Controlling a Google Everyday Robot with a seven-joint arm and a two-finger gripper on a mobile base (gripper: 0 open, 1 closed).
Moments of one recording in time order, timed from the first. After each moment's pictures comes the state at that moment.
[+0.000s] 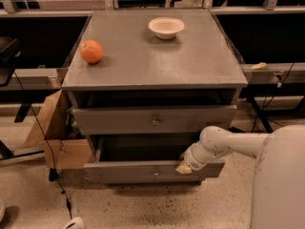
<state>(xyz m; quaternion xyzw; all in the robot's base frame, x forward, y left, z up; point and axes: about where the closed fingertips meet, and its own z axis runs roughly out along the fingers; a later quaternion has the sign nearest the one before) 0.569 -0.130 0.420 -0.55 0.81 0.15 0.17</state>
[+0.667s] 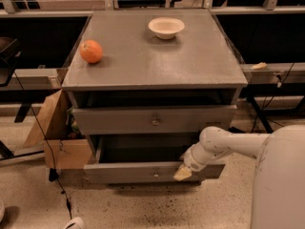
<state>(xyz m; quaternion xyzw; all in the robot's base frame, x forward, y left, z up) 0.564 -0.130 0.422 -0.55 0.80 0.15 0.16</state>
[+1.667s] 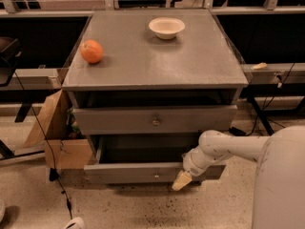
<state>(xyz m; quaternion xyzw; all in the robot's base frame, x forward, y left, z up) 0.540 -0.132 0.411 -0.56 0.80 0.16 0.14</state>
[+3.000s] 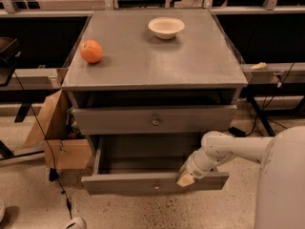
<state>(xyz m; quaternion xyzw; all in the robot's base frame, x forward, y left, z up) 0.531 -0.134 0.418 -0.56 0.80 0.16 0.13</state>
